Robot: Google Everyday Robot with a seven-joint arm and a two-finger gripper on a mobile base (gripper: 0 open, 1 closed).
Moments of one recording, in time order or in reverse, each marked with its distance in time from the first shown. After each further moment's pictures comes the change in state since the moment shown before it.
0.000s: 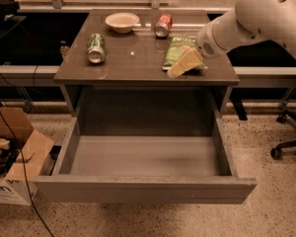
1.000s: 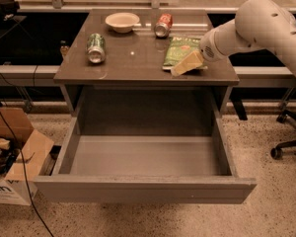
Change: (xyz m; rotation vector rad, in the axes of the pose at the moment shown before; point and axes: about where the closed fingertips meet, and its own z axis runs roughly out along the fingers) arm 0.025 -0.041 0.036 0.041 -0.030 0.095
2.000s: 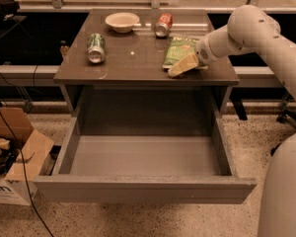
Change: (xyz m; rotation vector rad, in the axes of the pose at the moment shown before) arm 0.013 -0.019 0.047 -0.054 0.004 0.062
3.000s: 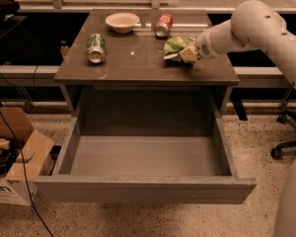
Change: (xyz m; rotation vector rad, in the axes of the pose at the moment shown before) arm -0.021 0.006 -0.021 0.032 -0.054 -0.015
